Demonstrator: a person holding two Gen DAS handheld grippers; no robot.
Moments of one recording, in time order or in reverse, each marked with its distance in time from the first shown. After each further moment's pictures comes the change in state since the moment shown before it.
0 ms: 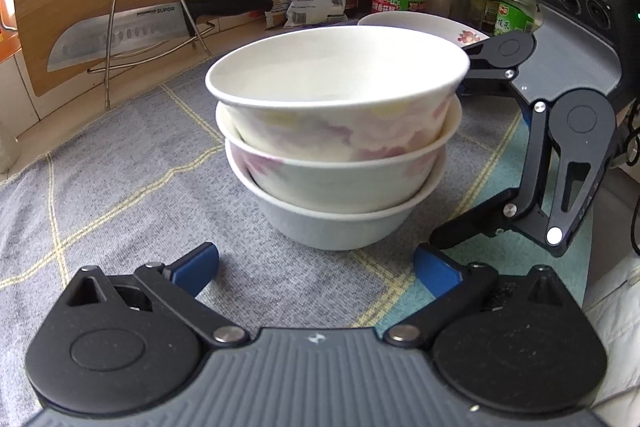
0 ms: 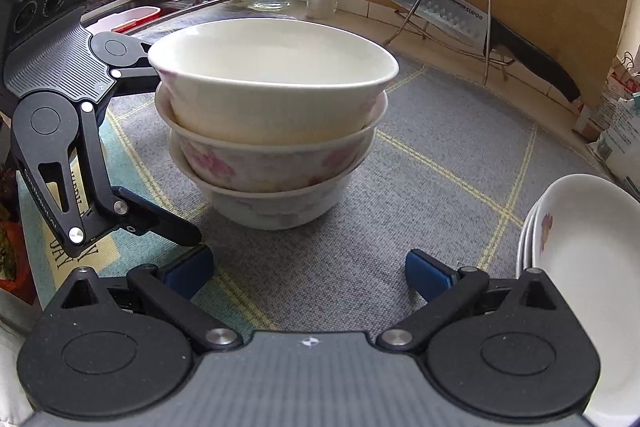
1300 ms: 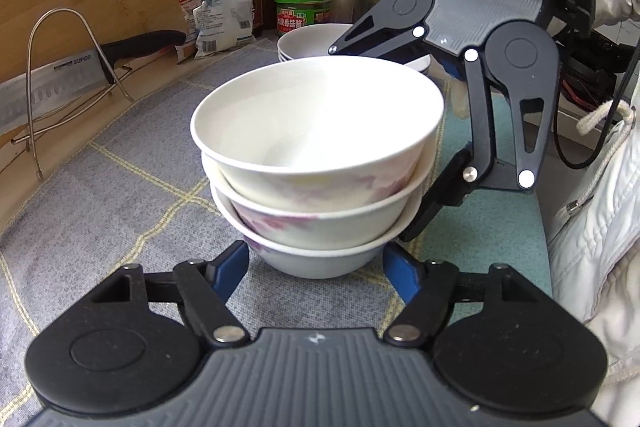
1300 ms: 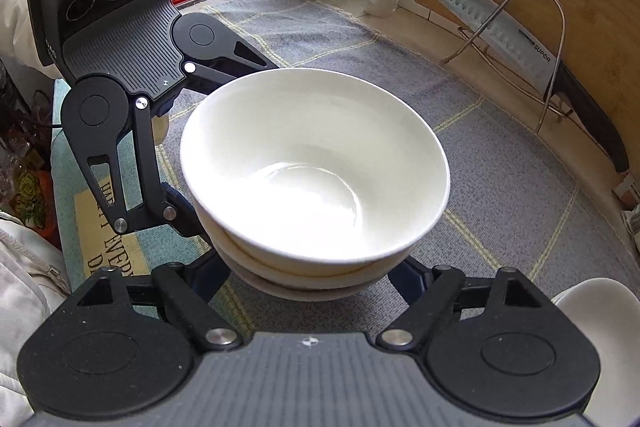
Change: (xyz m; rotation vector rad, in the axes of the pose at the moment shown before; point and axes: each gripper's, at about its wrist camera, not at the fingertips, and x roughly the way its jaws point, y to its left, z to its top) left arm -0.004 0.031 0.012 0.225 -0.043 -0.278; right arm 0.004 0.003 0.055 -0.138 0.112 0.128
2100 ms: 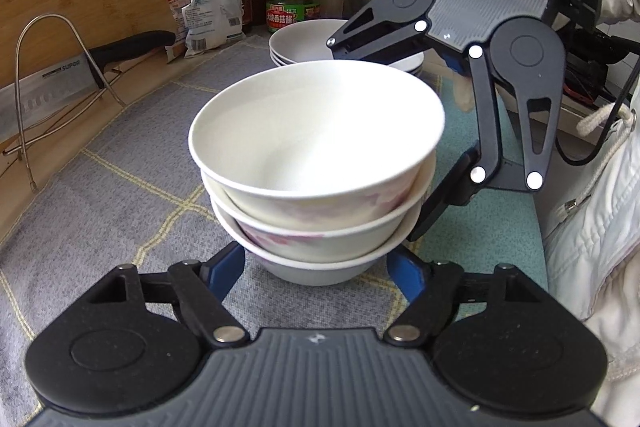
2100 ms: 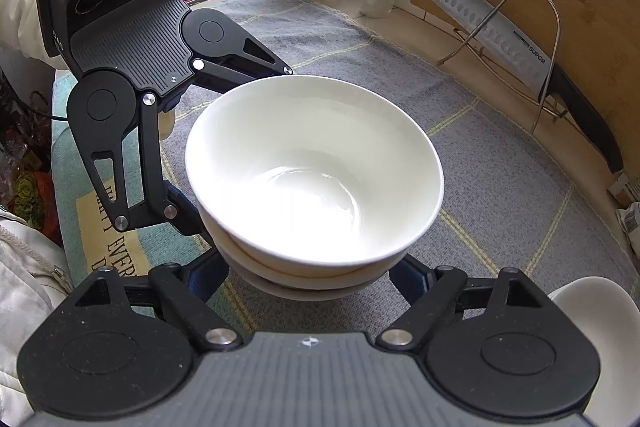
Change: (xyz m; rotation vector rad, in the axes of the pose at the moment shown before) left arm 0.004 0.003 0.009 0.025 0.029 -0.027; right arm -0.003 0.001 0.000 0.009 0.006 -0.019
